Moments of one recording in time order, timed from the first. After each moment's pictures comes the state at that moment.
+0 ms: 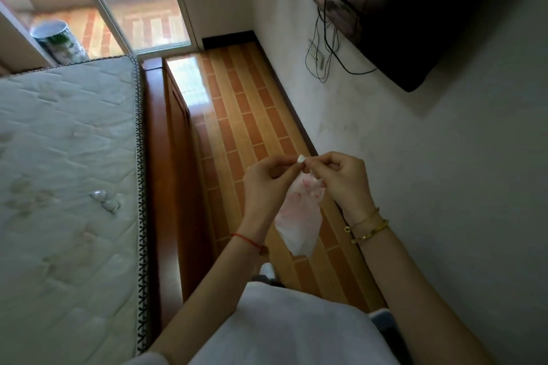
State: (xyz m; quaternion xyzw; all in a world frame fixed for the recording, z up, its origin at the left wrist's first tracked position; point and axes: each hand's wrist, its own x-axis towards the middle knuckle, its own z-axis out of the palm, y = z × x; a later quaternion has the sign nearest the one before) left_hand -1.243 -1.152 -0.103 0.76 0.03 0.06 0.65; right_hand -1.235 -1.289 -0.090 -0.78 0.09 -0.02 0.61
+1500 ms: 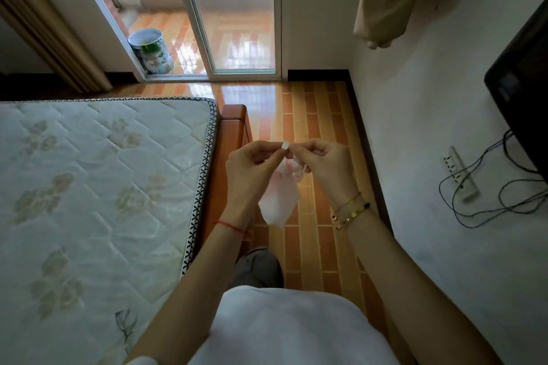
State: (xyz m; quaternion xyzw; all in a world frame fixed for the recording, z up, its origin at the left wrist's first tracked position) left_hand -0.702 -0.827 -0.092 0.76 0.15 0.21 0.59; right_hand -0.651 -0.955 -0.082 -0.78 -0.07 0.07 0.61
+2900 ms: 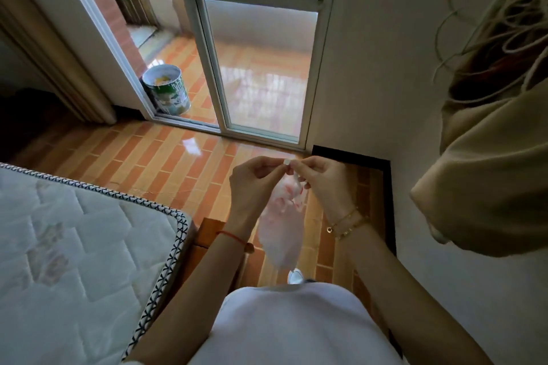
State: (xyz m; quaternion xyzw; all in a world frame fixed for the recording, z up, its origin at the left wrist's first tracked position) left_hand -0.044 -0.637 -0.108 0.73 0.25 0.26 0.59; right_hand 0.034 -0.748 -0.096 -0.76 -0.14 0.15 0.62
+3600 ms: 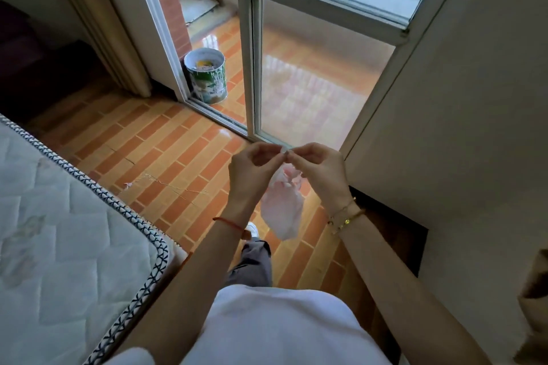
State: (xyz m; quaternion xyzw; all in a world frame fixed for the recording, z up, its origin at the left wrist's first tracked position) left_hand 0.170 -0.473 -0.122 0.64 0.36 0.33 0.59; right_hand 0.277 -0.560 -0.104 -0.72 -0.27 0.26 0.59
